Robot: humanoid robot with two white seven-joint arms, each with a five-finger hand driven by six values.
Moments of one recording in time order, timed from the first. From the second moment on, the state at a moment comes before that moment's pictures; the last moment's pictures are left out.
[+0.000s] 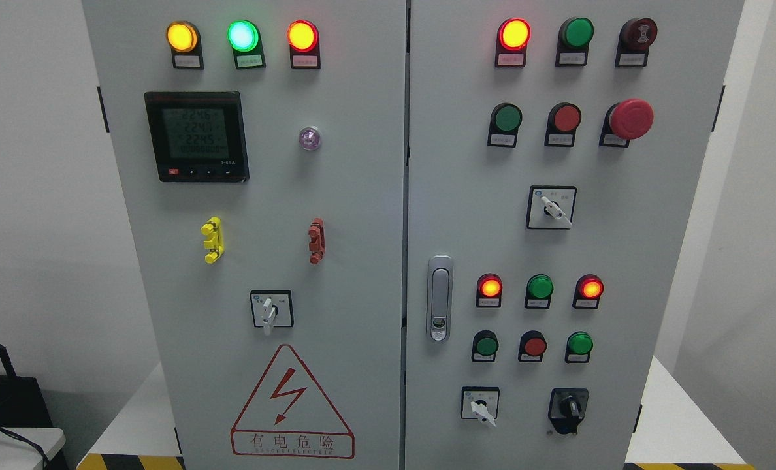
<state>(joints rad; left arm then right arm) 0.11 0.22 0.42 -0.84 0.10 -0.26 0.14 0.06 0.12 0.06 -0.14 0.00 0.06 0.14</state>
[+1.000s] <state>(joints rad) -0.06 0.24 0.47 -1.45 0.09 -0.34 0.10 0.06 0.12 0.06 -0.14 0.00 0.06 0.14</state>
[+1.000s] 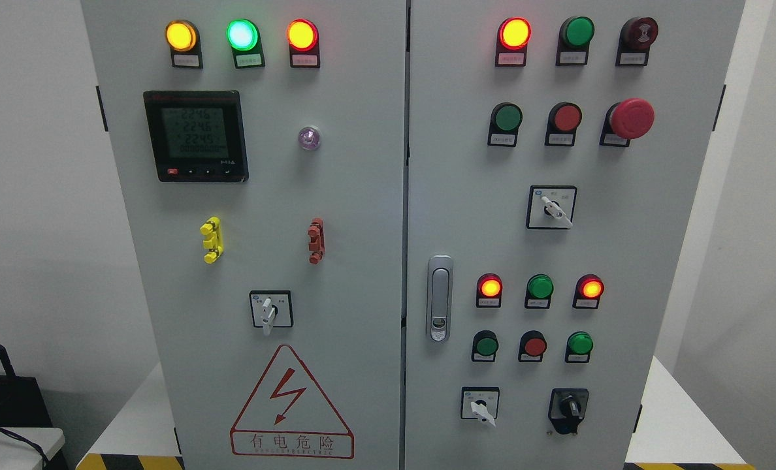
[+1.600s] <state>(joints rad) -0.09 0.22 0.34 -1.66 0.09 -0.36 0.14 0.06 0.12 0.06 -0.14 0.00 0.06 0.14</state>
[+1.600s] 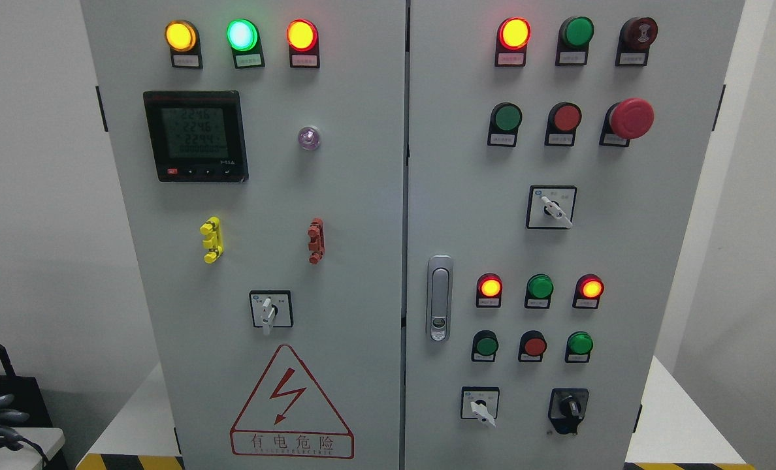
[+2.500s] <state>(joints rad) -0.17 0.15 0.09 -1.78 -0.06 -0.22 0.30 0.06 0.12 0.06 -0.14 0.00 0.06 0.14</state>
